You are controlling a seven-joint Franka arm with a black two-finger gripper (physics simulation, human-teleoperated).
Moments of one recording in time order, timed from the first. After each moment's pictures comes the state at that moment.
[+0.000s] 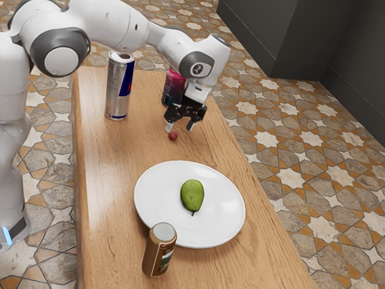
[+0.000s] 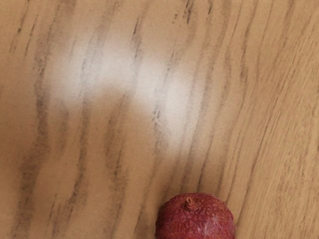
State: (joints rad) arm -0.35 0.17 0.62 -1.86 -0.08 1.79 1.54
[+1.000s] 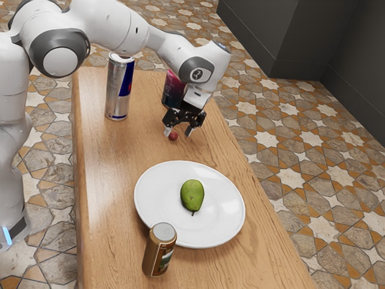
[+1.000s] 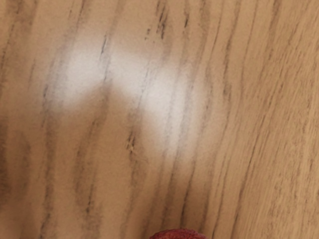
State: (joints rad) arm -0.37 0.17 0.62 -1.89 -0.08 1.79 1.56
